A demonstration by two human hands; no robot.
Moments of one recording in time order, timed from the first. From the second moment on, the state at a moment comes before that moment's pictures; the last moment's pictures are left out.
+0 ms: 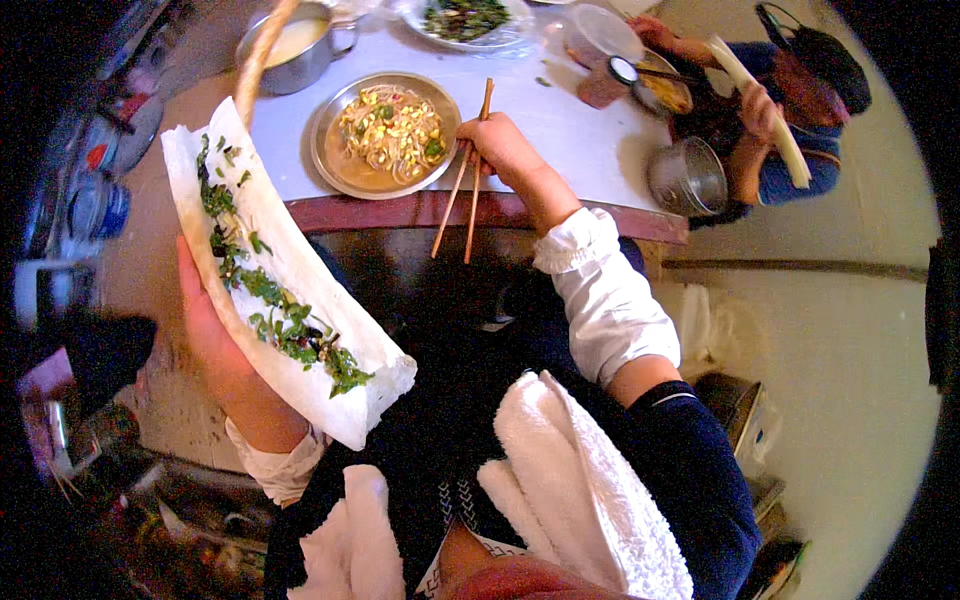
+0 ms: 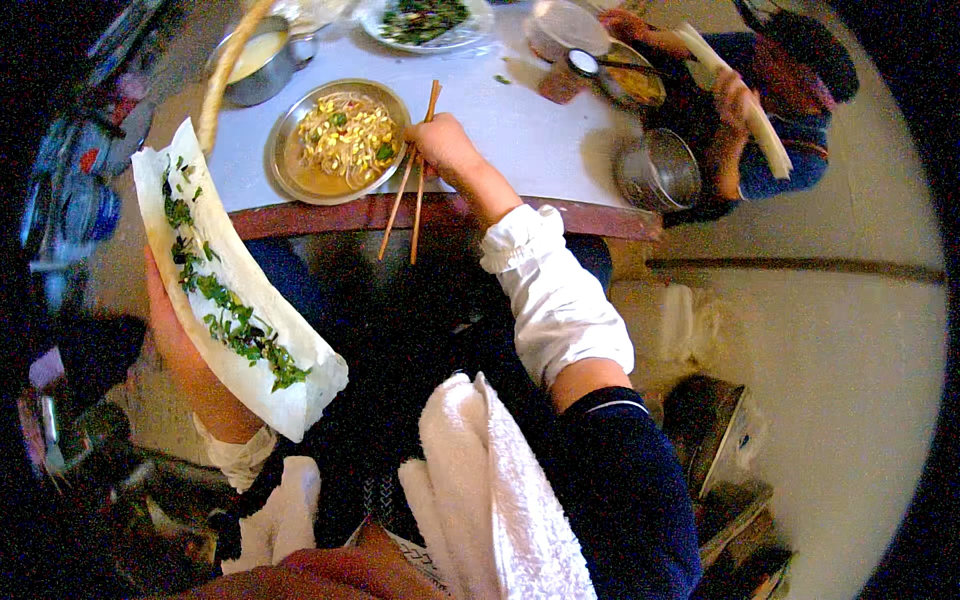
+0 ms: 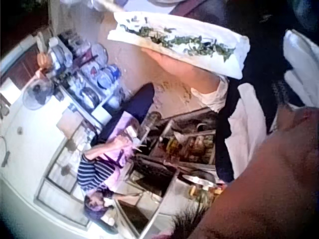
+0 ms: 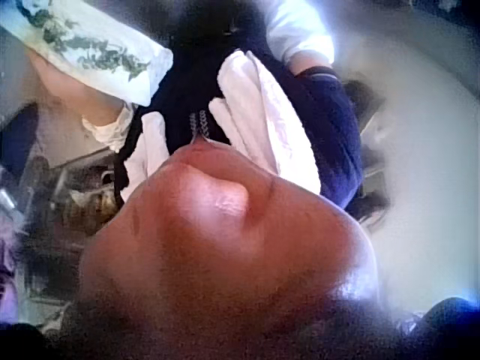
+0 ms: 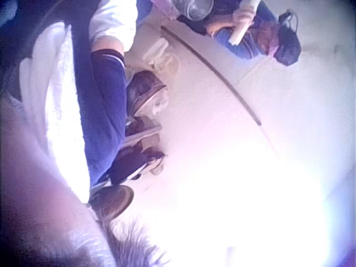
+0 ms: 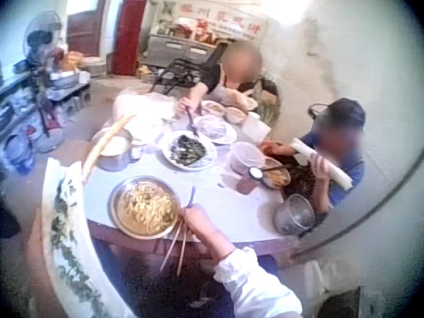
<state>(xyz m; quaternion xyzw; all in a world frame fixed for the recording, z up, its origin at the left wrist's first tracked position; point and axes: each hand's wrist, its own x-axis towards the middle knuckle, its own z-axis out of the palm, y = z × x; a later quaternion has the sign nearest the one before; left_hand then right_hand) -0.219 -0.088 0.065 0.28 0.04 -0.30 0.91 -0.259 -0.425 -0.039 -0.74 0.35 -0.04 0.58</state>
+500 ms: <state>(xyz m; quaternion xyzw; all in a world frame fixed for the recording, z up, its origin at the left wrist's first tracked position) -0.197 -0.080 0.039 0.20 0.03 -0.42 0.88 -0.344 -0.414 0.044 -0.75 0.31 -0.10 0.58</state>
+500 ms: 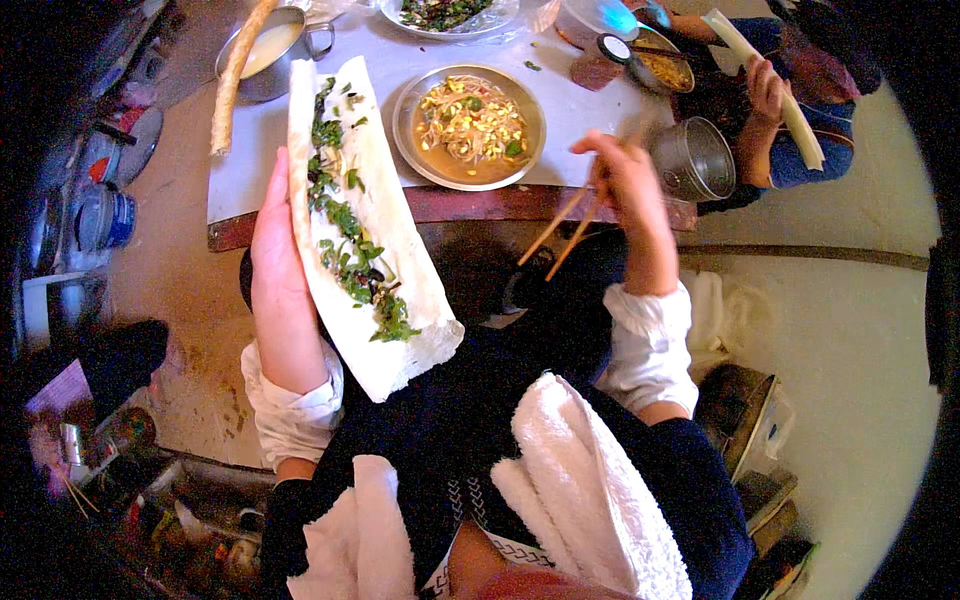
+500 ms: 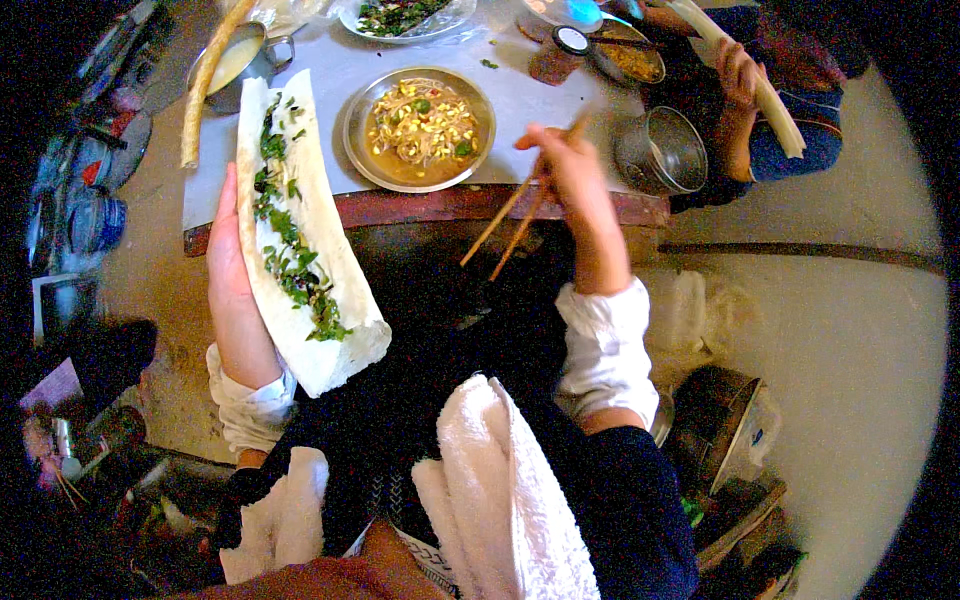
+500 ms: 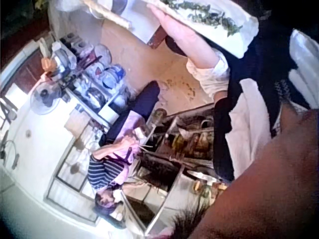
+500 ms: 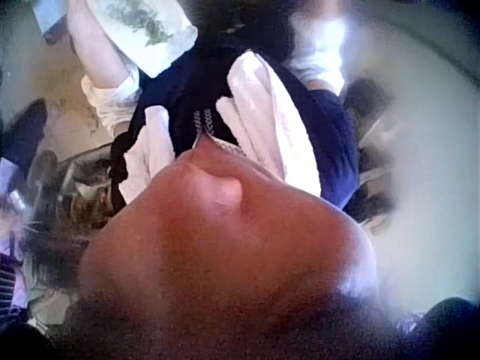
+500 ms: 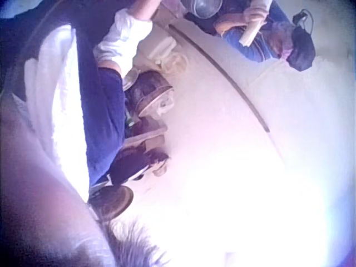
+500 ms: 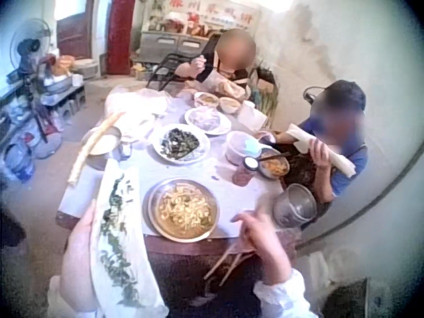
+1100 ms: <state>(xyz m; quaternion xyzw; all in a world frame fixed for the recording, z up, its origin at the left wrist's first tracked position) -0.195 -0.090 0.072 0.28 0.02 -0.36 0.89 -0.379 -0.345 0.059 -0.52 0.17 -0.30 0.78</state>
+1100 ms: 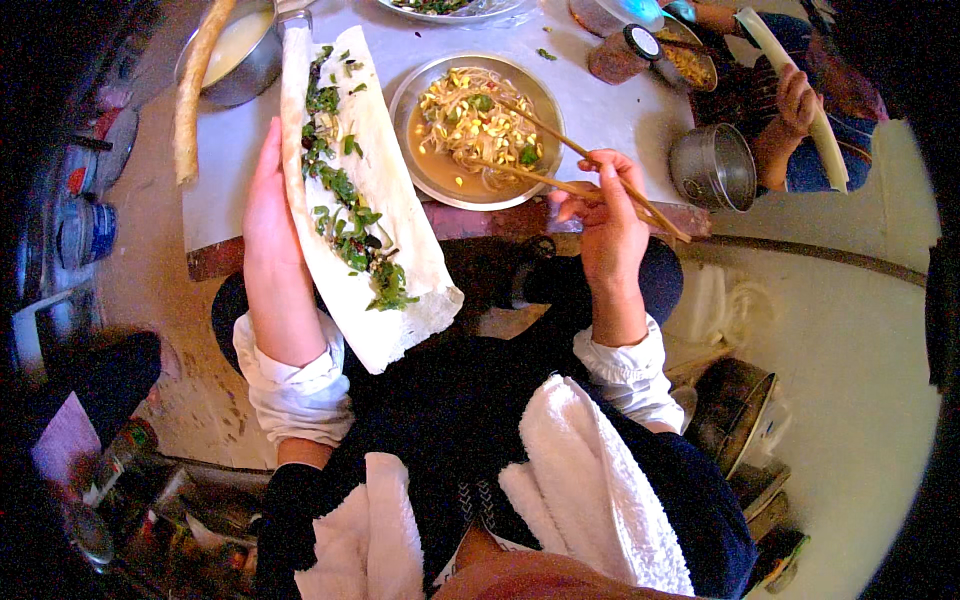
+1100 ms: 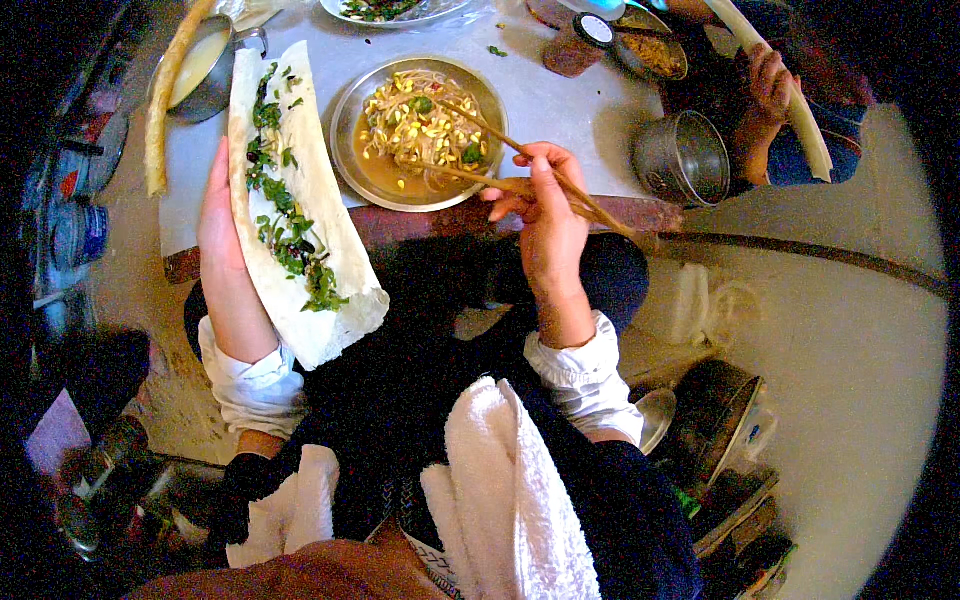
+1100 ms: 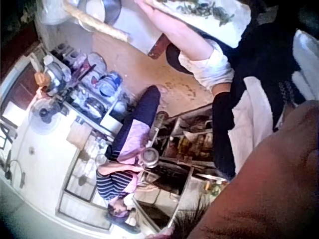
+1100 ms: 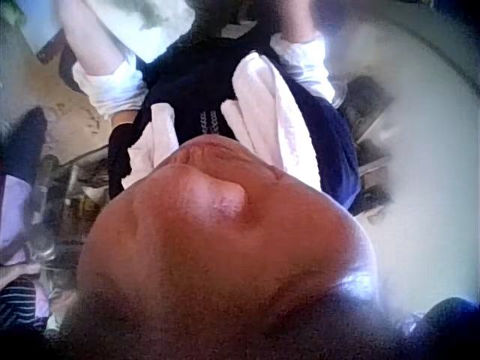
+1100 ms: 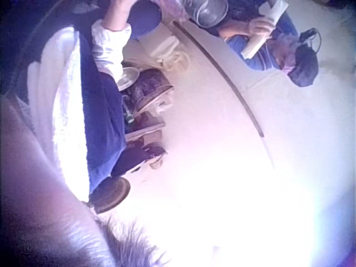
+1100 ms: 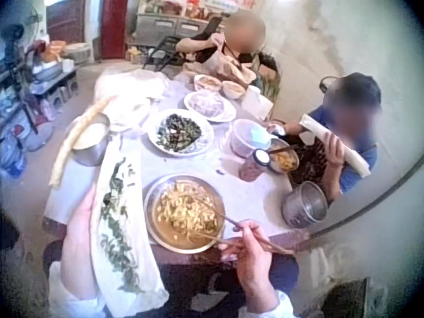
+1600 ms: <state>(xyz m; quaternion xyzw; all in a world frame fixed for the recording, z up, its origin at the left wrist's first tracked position) -0.194 -0.092 0.067 0.16 -0.03 -0.43 0.89 -0.345 -0.353 0.037 -0.44 0.22 -0.39 0.78</state>
